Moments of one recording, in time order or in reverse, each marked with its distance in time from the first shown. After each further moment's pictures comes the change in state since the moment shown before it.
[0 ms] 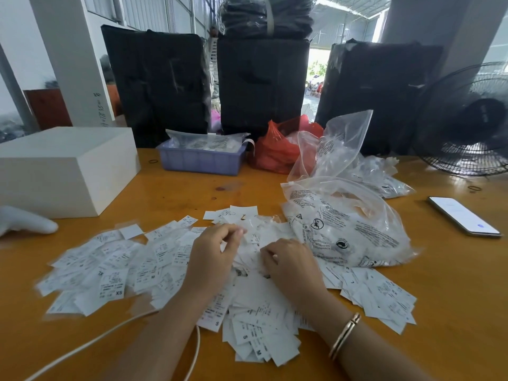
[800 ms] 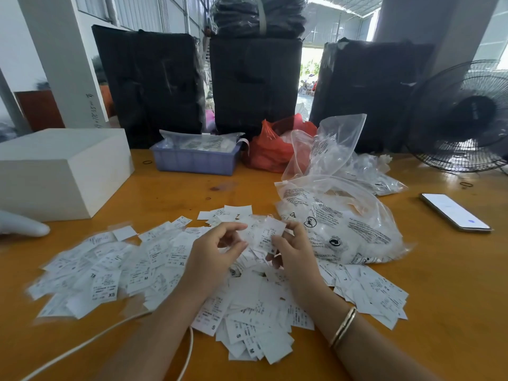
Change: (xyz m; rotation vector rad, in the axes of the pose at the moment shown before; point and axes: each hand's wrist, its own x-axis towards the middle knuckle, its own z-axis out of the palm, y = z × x) left_hand 0.000 0.003 0.003 -0.135 -0.117 -0.016; right_hand -0.004 0.000 -0.009 1.293 0.077 0.409
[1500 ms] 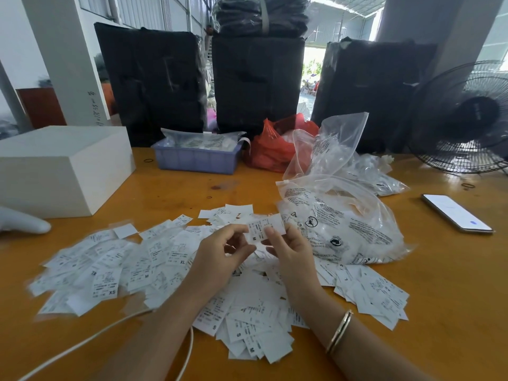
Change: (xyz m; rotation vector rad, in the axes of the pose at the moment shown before) left_hand -0.001 0.004 0.004 -0.032 -0.066 0.024; right_hand -0.005 0.001 0.009 0.060 -0.016 -0.162
